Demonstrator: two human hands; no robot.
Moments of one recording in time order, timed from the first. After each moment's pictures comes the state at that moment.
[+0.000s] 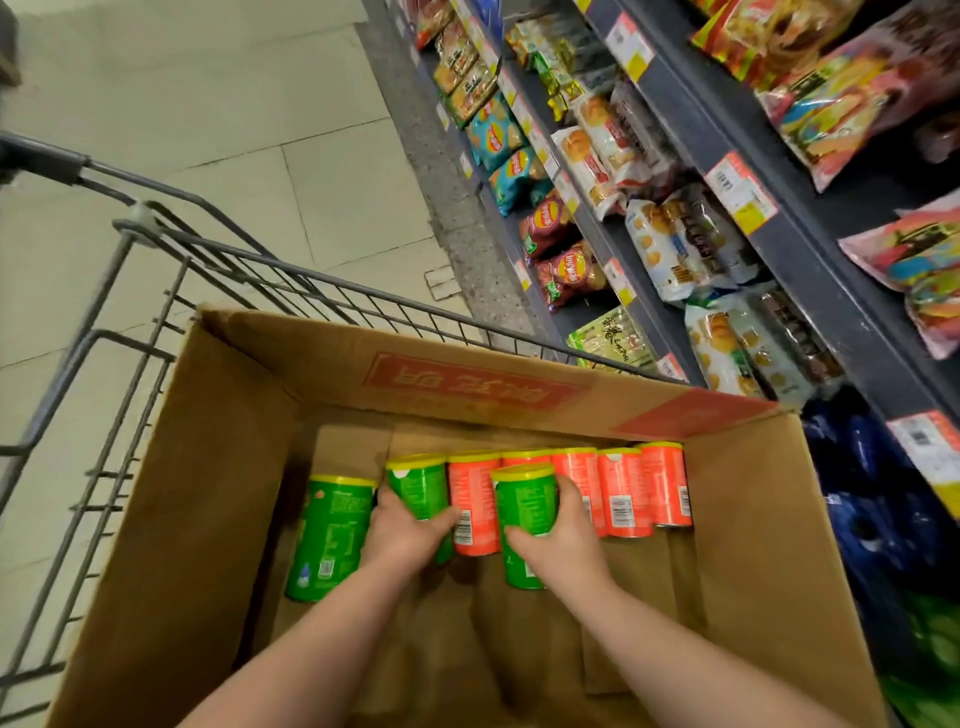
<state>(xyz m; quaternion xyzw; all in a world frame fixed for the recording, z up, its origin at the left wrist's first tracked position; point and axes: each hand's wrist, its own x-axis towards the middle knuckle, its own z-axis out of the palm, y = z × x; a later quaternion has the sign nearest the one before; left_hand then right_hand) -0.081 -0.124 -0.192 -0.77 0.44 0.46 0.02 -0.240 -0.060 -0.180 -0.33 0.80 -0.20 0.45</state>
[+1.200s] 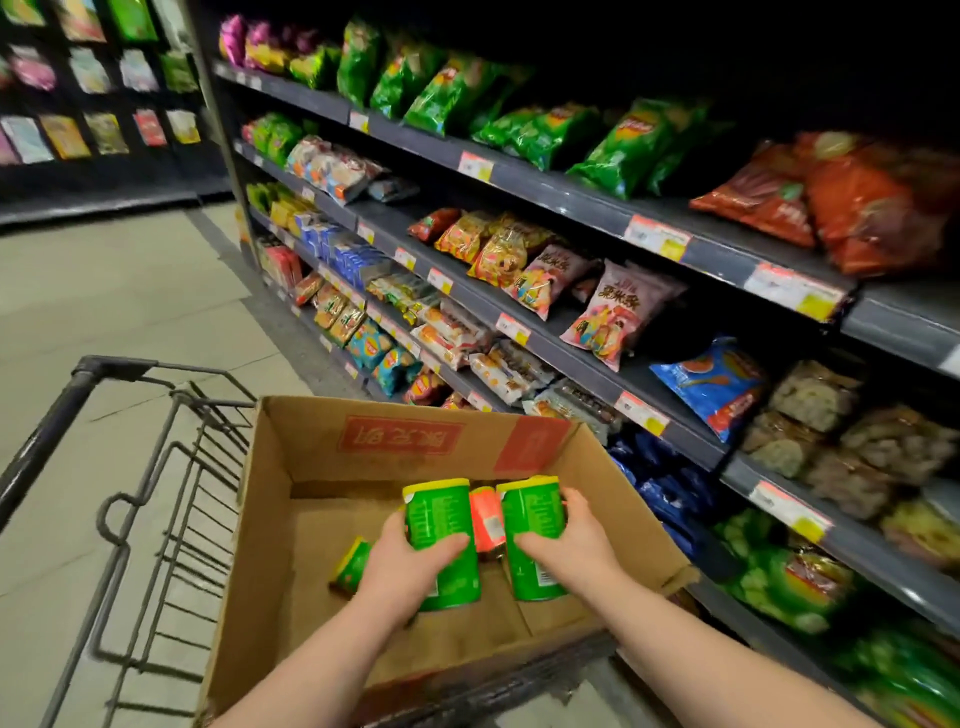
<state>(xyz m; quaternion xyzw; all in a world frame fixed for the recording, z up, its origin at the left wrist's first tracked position) -0.041 -0.002 -0.015 -0.54 0.62 0.55 -0.16 -0.202 0.091 0.002 -0.28 0.84 -0.34 0.31</state>
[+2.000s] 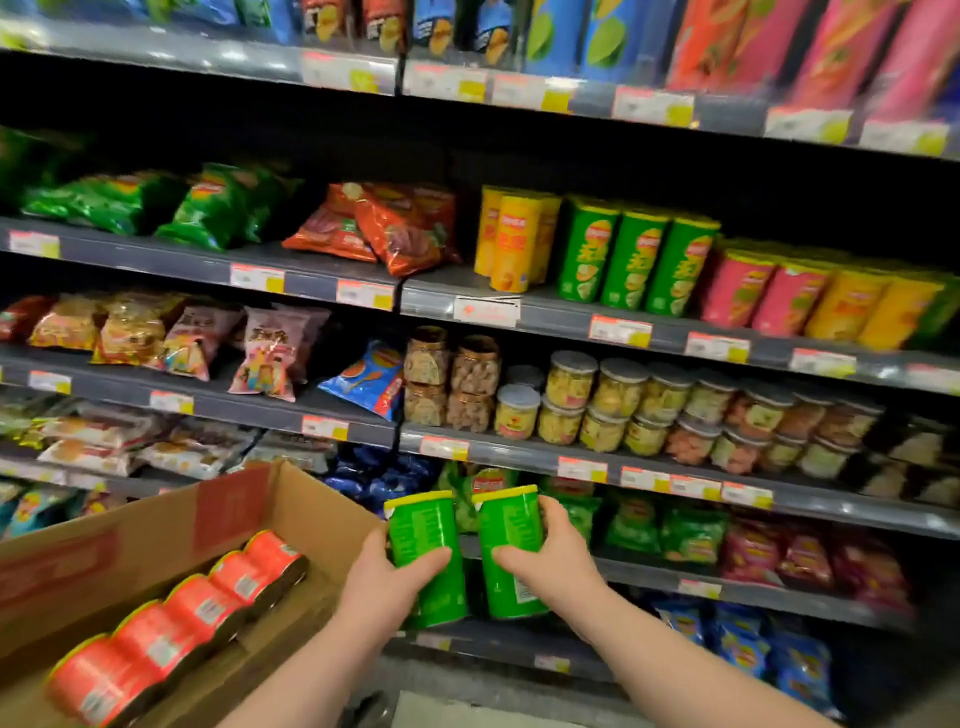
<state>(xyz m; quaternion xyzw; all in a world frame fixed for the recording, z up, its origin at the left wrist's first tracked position) -0.159 0.217 0.044 -0.27 0.73 0.63 -0.03 -0.218 0.385 0.068 -0.04 0.87 -0.47 0.13</state>
